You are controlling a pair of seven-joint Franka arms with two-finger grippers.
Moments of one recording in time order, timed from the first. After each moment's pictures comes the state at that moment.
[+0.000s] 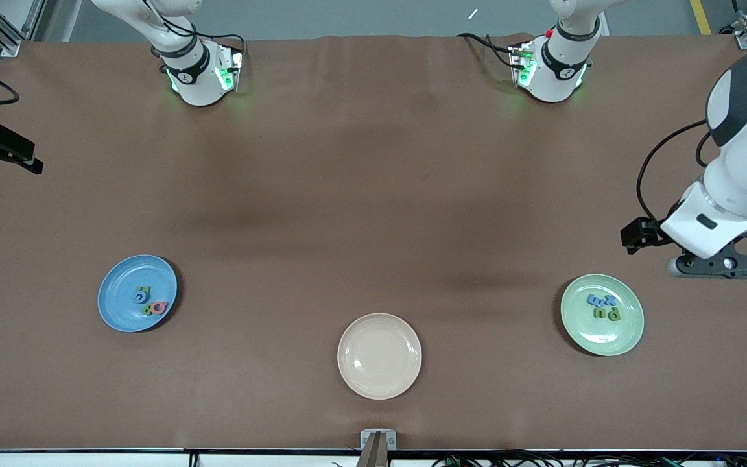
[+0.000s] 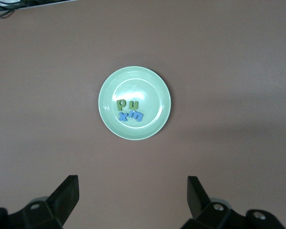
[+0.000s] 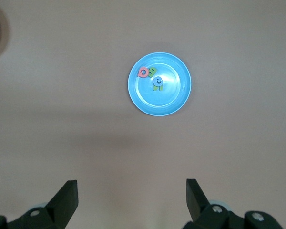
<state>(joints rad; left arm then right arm) 0.39 0.27 -0.63 -1.47 0.29 1.71 -0.19 -0.05 0.00 -0.03 -1.52 0.03 1.50 -0.13</state>
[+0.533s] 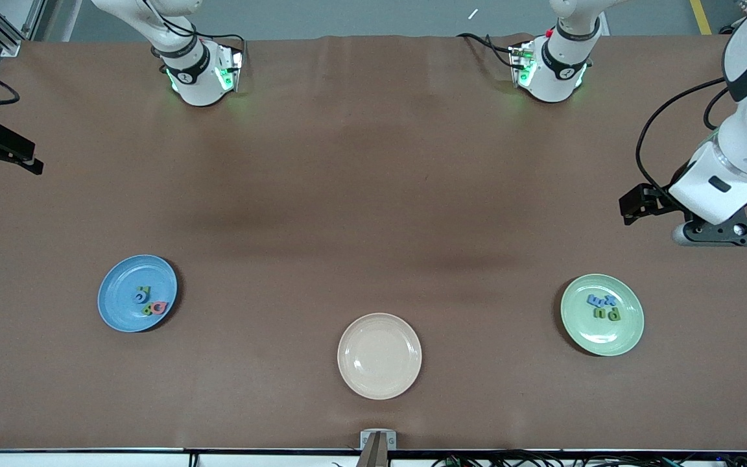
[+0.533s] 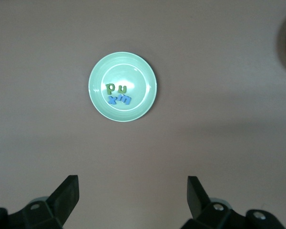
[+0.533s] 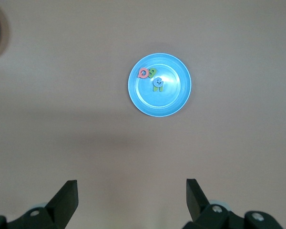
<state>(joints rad) 0.39 0.22 -0.65 -1.42 0.21 1.60 -0.19 -0.05 0.00 -0.03 -1.52 0.03 1.51 -0.13</state>
